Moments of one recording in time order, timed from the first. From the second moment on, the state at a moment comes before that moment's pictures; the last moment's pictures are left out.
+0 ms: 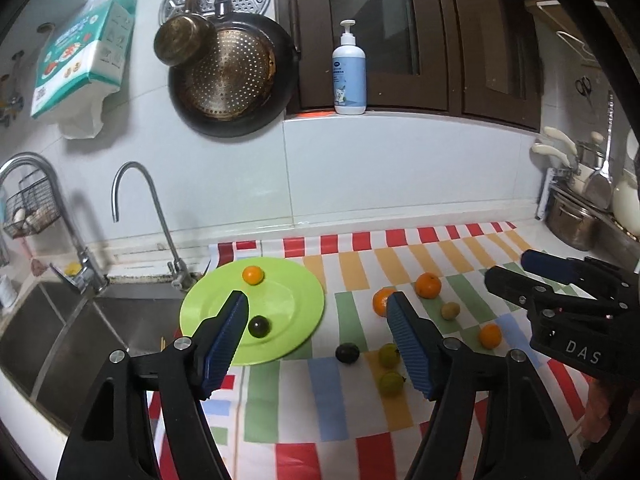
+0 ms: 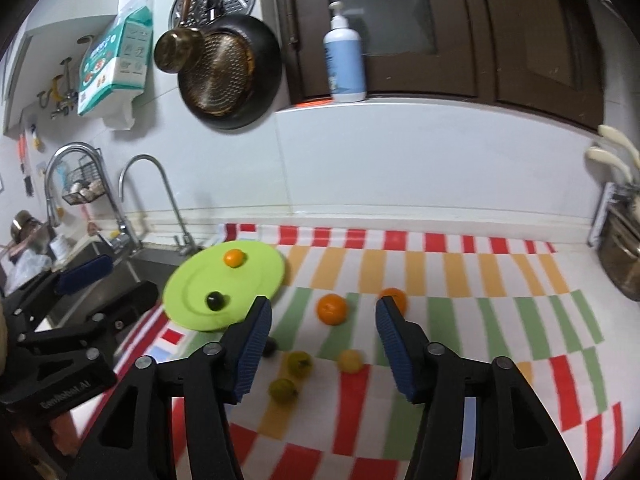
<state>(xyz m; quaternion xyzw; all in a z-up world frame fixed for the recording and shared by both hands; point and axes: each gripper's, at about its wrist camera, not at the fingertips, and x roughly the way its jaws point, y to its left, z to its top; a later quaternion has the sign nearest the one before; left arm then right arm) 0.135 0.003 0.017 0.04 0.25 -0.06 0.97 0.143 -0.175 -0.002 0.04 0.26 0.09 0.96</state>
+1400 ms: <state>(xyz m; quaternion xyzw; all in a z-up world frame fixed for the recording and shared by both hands) 0.184 -0.062 -0.113 0.03 0.41 -0.05 0.91 0.190 -0.237 -0.132 0.04 0.41 0.06 0.91</state>
